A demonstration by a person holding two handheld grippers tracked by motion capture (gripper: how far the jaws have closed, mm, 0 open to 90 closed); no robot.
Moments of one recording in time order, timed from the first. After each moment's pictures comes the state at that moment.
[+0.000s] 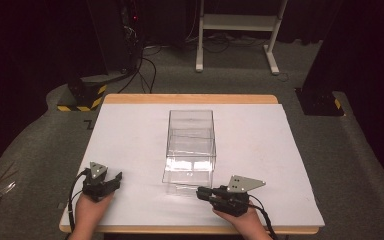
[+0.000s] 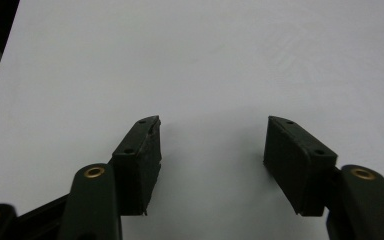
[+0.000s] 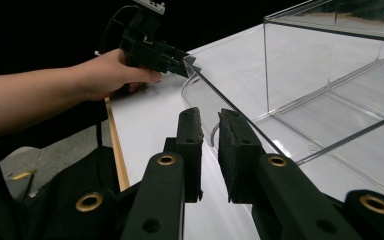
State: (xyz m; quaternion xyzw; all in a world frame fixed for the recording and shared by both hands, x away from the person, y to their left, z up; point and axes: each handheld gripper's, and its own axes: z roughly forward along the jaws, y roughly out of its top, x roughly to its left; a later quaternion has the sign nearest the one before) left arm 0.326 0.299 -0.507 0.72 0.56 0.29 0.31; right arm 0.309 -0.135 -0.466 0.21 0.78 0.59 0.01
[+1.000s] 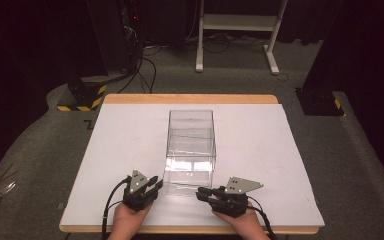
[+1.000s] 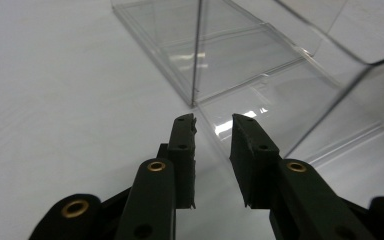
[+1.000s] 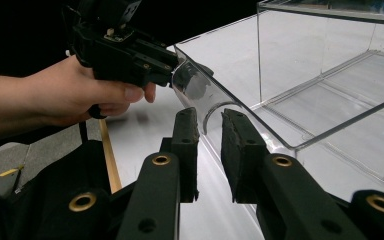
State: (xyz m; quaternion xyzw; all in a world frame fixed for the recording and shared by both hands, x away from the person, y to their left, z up) left arm 0.297 0.176 -0.485 0.75 0.46 0.22 0.42; right arm 0.307 -0.132 -0.472 0.22 0.79 0.57 0.03
